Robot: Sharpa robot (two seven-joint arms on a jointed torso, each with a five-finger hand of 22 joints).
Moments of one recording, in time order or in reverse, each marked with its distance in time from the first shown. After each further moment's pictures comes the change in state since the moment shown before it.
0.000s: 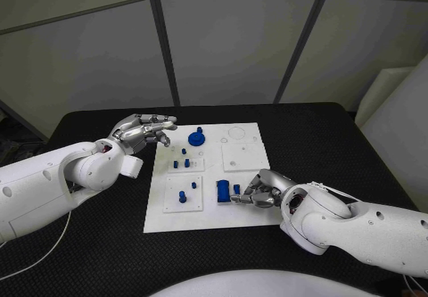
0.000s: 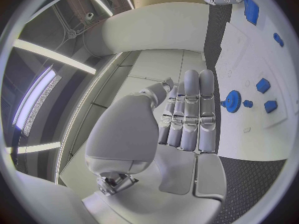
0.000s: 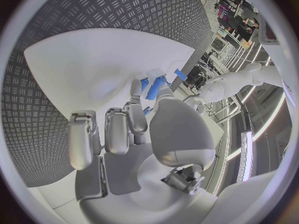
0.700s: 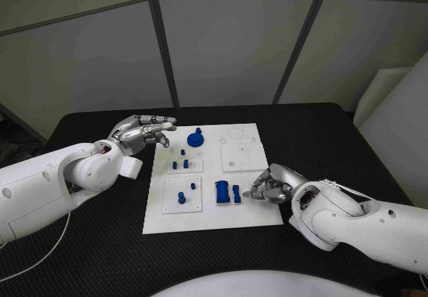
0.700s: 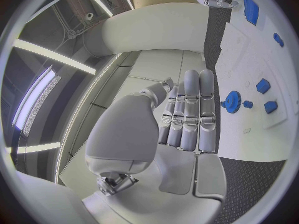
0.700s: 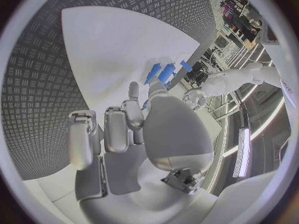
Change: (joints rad) left arm 0.000 0.007 0.000 -0.009 -0.002 0.004 -0.003; left_hand 0.000 0.000 0.000 0.000 0.000 0.000 0.000 0.000 0.000 0.000 0.000 0.000 0.000 0.000 0.000 0.000 0.000 0.000 0.000 0.000 -0.004 -0.001; right arm 0.003 -0.068 0.002 -0.010 -0.005 -0.058 0.075; right_hand 0.207 0.014 0.079 -0.059 0.004 -0.063 0.020 -0.011 -0.007 -0.025 0.018 -0.063 -0.034 -0.004 0.004 -0.034 -0.060 0.000 0.000 0.000 0.000 0.000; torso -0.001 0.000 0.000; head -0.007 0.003
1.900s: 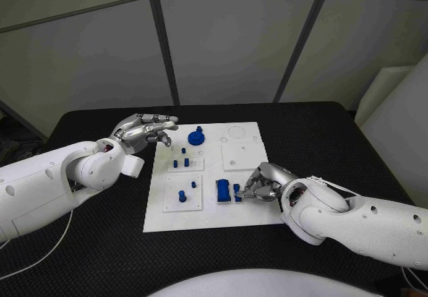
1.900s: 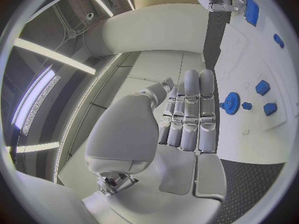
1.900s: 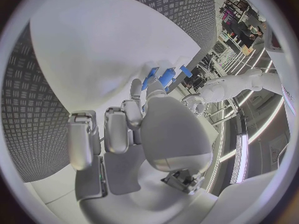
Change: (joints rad) left arm -0.001 0.005 0.000 -0.002 -0.001 0.007 -0.002; left_hand 0.000 0.000 0.000 0.000 0.000 0.000 0.000 0.000 0.000 0.000 0.000 0.000 0.000 0.000 0.000 0.000 0.000 0.000 0.000 0.000 0.000 0.000; right arm 0.005 0.086 0.001 -0.063 -0.051 0.052 -0.002; right_hand 0.056 0.012 -0.029 -0.029 -0.017 0.087 -0.035 0.035 0.041 0.004 -0.004 0.027 0.021 0.000 -0.008 0.008 0.033 0.000 0.004 -0.004 0.000 0.000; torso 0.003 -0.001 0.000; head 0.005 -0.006
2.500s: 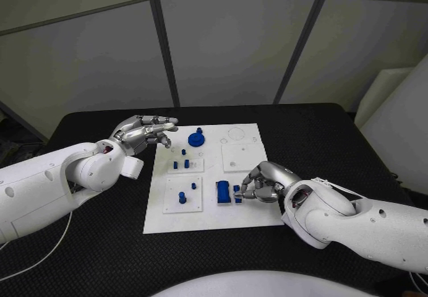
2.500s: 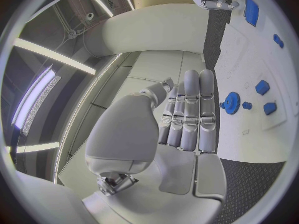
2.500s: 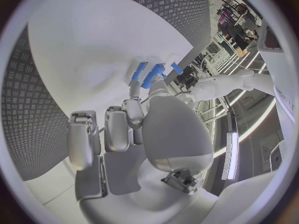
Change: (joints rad) left arm 0.000 -0.003 0.000 0.000 0.000 0.002 -0.001; left_hand 0.000 0.000 0.000 0.000 0.000 0.000 0.000 0.000 -0.001 0.000 0.000 0.000 0.000 0.000 0.000 0.000 0.000 0.000 0.000 0.000 0.000 0.000; right arm 0.000 -0.038 -0.001 0.036 0.019 -0.051 0.136; right_hand -0.036 -0.015 -0.047 0.060 0.004 -0.073 0.027 -0.029 0.028 -0.030 -0.006 -0.116 -0.086 0.002 0.002 -0.048 -0.083 0.000 0.000 0.000 -0.026 0.000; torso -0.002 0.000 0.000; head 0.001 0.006
